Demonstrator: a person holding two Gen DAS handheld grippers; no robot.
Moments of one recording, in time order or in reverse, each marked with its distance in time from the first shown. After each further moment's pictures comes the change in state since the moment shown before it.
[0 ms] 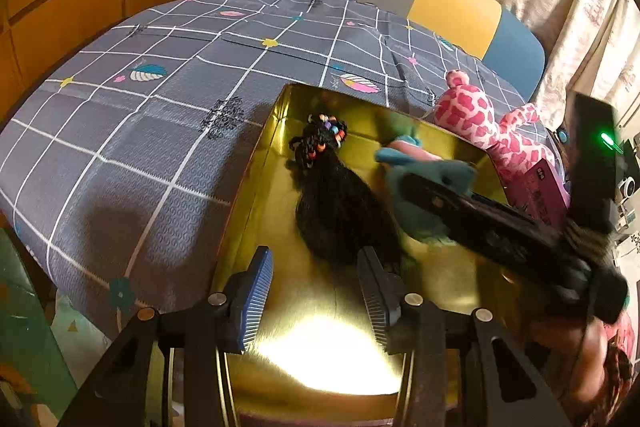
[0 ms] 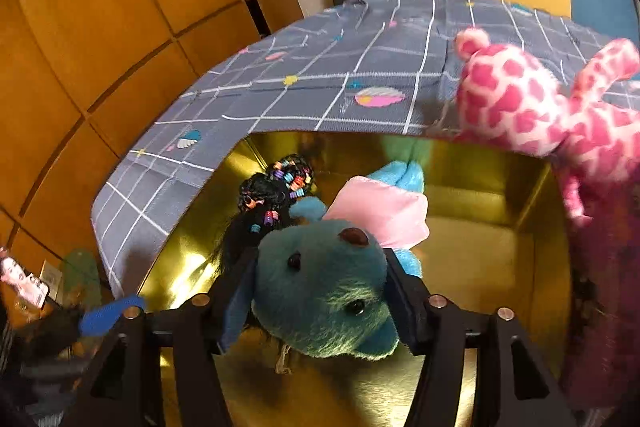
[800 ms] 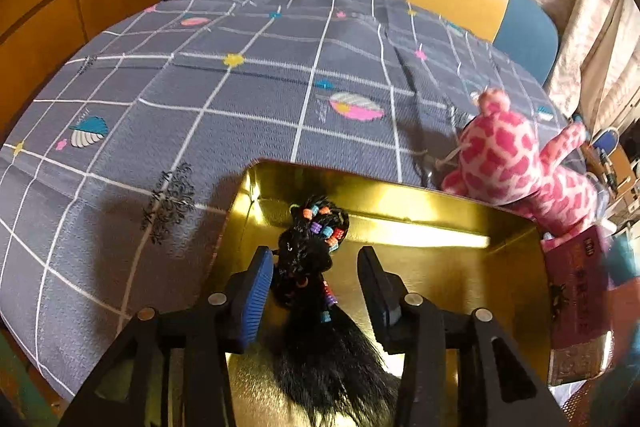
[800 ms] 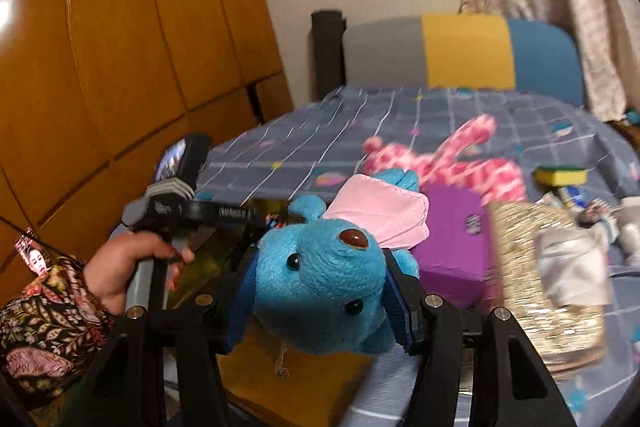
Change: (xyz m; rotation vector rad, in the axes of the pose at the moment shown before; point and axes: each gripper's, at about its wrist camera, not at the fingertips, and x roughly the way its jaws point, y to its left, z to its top) left arm 0.081 -0.029 0.095 0.076 0.062 0.040; right arm -0.180 -0.015 -0.069 -0.044 -0.324 -0.050
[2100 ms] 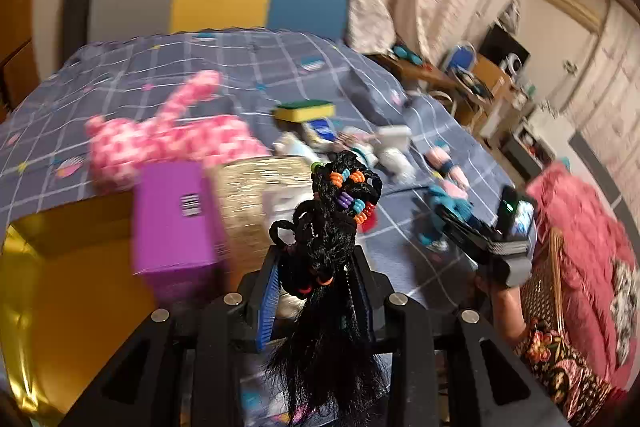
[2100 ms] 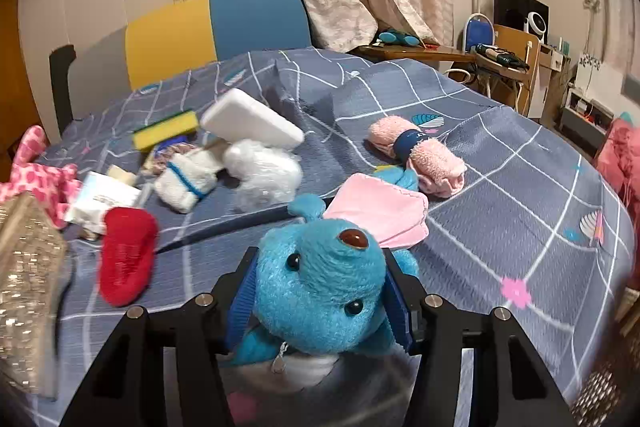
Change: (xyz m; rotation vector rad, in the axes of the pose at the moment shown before) left arm -0.119 -0.310 -0.111 0.415 -0.053 -0.361; right arm -0.117 -0.393 -0.091 0.368 -0.027 -0.725
